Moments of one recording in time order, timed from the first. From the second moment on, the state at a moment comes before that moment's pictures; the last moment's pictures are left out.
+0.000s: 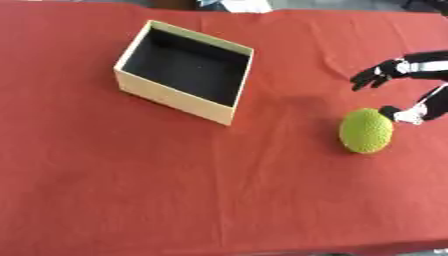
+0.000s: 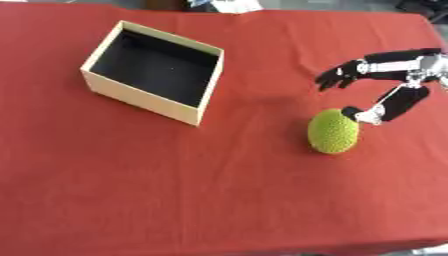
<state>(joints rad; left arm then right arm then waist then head) 0.00 0.20 0.35 -1.98 0.06 -0.28 0.10 -0.69 -0.94 0.38 -1.33 0.04 -0.33 0.83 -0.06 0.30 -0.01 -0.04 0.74</state>
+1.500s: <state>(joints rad) -0.01 0.19 0.35 -1.98 0.05 -0.28 0.09 -0.70 -0.93 0.38 -1.30 0.16 -0.34 0.82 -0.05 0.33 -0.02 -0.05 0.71</state>
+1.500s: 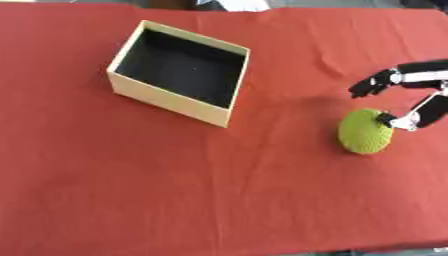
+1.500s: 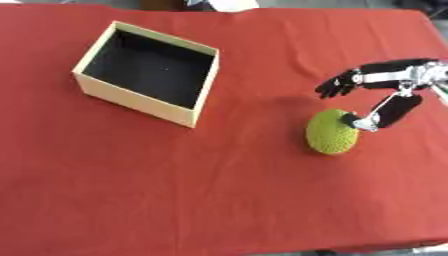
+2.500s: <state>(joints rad) -0.01 0.19 0.35 -1.98 0.04 -0.28 0.09 -0.70 -0.93 0.39 -1.31 0.12 -0.37 0.79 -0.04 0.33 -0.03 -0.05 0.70</state>
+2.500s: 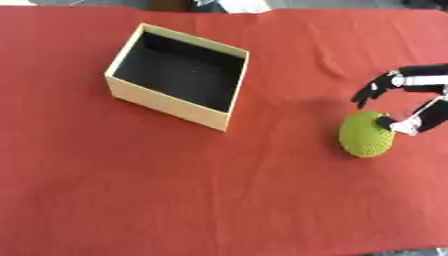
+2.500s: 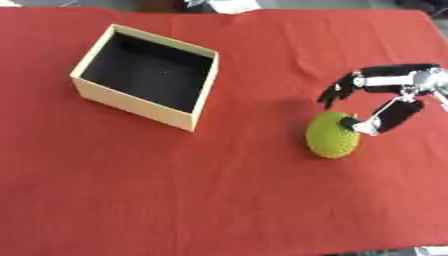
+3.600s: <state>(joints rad) -0.01 0.19 0.35 -1.98 0.04 -0.28 0.08 -0.74 -0.93 0.48 -1.29 0.17 -0.37 0.79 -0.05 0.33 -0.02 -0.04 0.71</state>
